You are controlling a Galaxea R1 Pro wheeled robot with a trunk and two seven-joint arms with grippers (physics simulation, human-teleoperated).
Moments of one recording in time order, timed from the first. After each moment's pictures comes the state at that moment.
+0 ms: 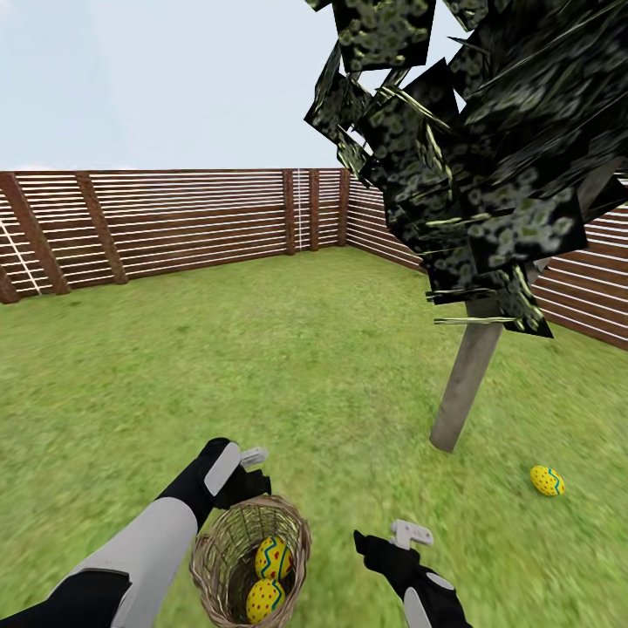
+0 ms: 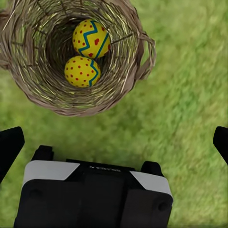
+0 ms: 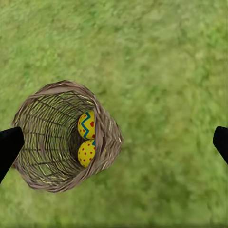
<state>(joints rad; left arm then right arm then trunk) -0.81 -0.11 -0.04 -0.48 0.56 0.86 0.41 -0.17 0.14 0.05 -1.06 -0.29 0.34 -0.08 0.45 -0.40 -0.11</state>
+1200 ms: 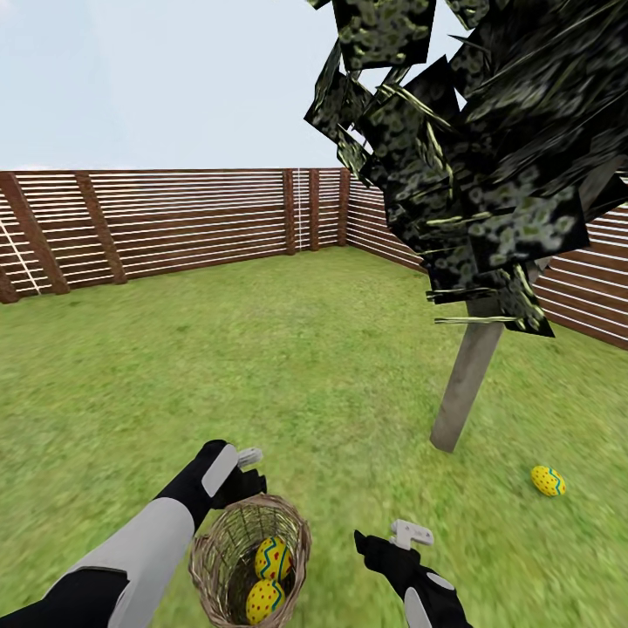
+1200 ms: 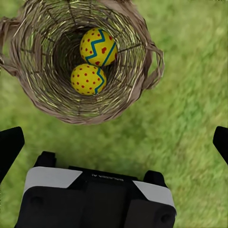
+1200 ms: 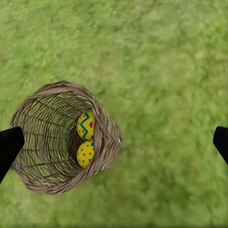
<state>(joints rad) -0.81 -0.10 -0.04 -0.46 0.56 0.81 0.41 -0.17 0.14 0.05 -1.06 -0.29 0.34 -0.08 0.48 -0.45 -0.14</state>
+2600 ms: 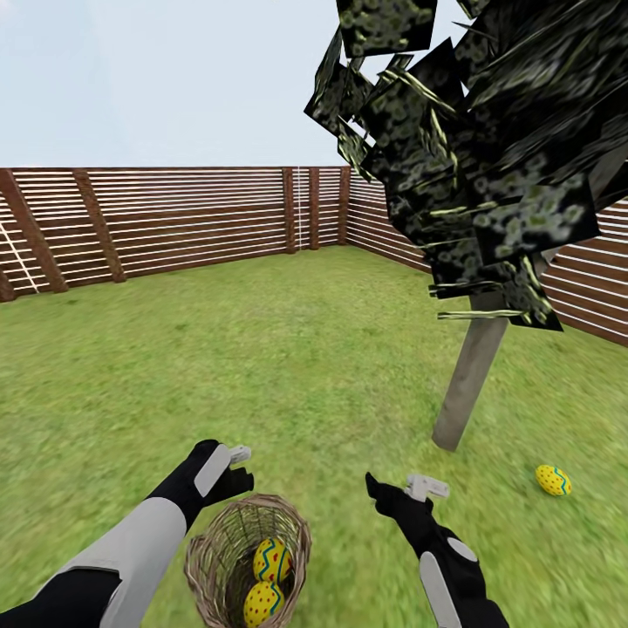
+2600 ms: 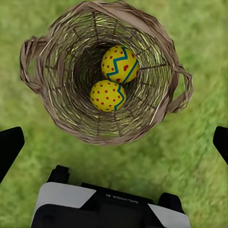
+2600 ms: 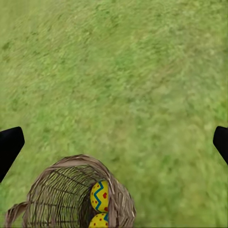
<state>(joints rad) -0.81 -0.06 -0.05 -0.46 0.56 0.77 0.46 -0.15 0.14 0.02 -1.38 -0.29 0.36 -0.07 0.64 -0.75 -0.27</state>
